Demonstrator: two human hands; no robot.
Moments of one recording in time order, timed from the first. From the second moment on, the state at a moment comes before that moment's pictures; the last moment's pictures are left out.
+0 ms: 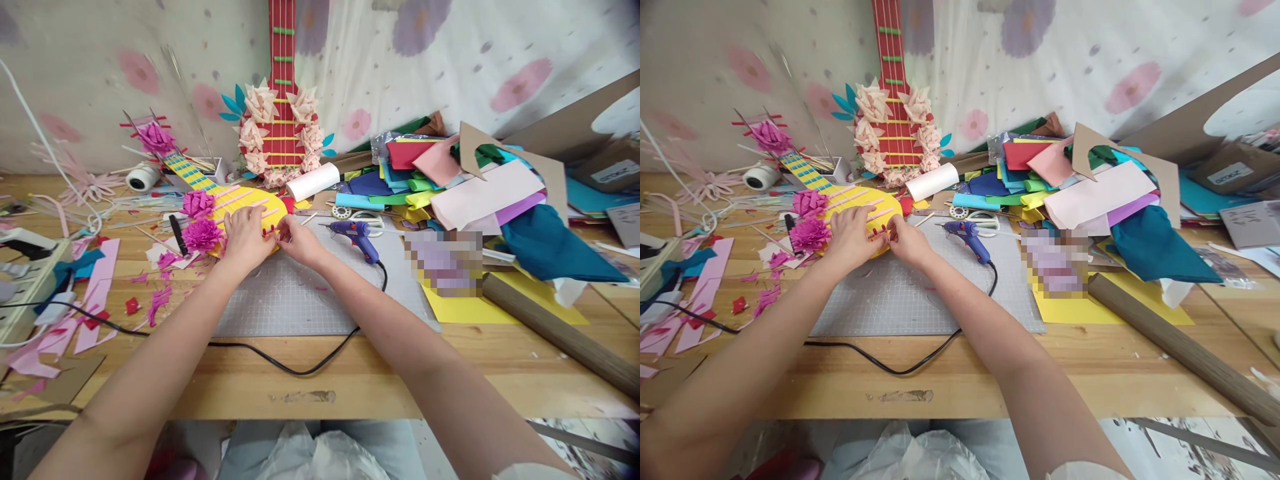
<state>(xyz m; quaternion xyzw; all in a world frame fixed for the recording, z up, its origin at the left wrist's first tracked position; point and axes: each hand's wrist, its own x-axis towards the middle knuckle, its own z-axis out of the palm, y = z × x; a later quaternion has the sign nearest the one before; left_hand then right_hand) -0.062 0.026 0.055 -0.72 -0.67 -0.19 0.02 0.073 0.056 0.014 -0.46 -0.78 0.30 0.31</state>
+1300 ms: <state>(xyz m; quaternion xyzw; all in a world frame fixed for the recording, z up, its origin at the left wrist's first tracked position) -0.070 0.021 0.077 -0.68 -0.66 -0.31 0.03 0.098 0.053 0.044 -0.48 -0.53 0.55 0.43</state>
